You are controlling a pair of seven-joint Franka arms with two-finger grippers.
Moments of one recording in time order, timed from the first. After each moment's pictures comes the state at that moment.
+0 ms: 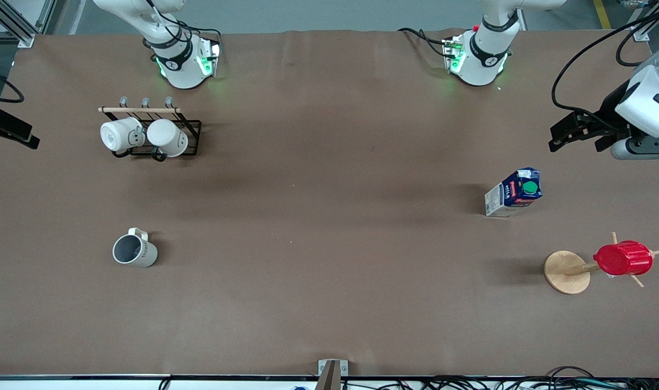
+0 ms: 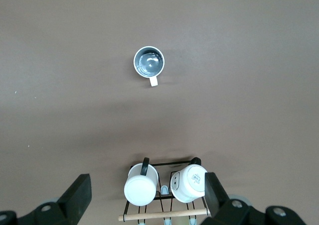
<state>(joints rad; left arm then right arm) -0.13 -0.01 0.02 -1.60 -0.04 1.60 -0.11 -0.02 0.06 -0.07 -1.40 0.00 1.43 0.01</state>
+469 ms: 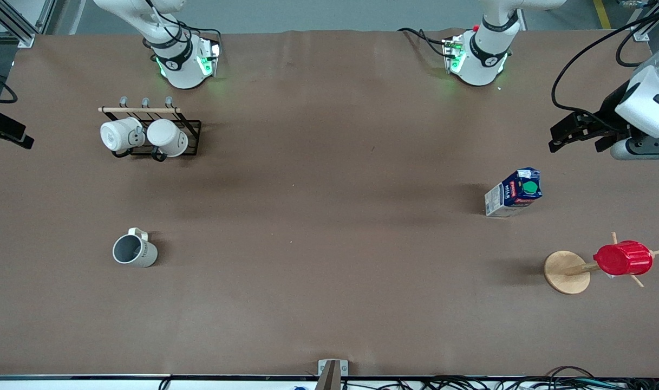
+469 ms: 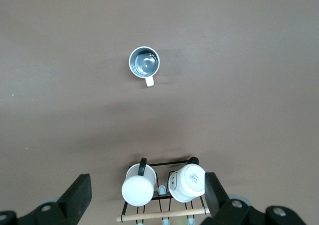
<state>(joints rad) -0.13 -0.01 0.02 -1.60 -0.04 1.60 -0.11 -0.04 0.06 -0.07 -1.40 0.00 1.43 0.01</state>
